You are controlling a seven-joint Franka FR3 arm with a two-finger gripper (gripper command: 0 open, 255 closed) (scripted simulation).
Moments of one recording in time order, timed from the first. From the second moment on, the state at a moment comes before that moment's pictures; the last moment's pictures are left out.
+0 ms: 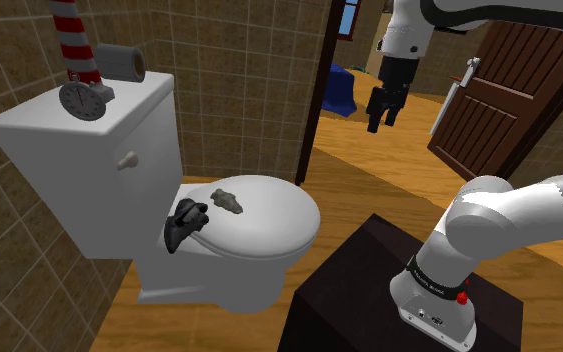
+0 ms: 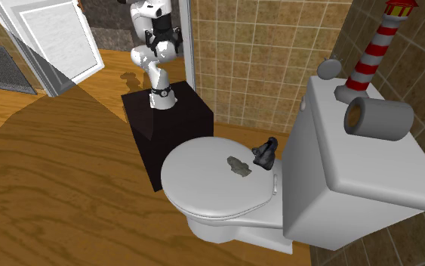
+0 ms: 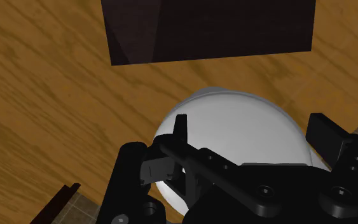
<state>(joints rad) 0.01 -0.83 -0.01 -2.39 0.01 1.47 0.04</state>
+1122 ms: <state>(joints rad) 0.05 -0.45 0.04 -2.52 0.06 2.06 0.06</state>
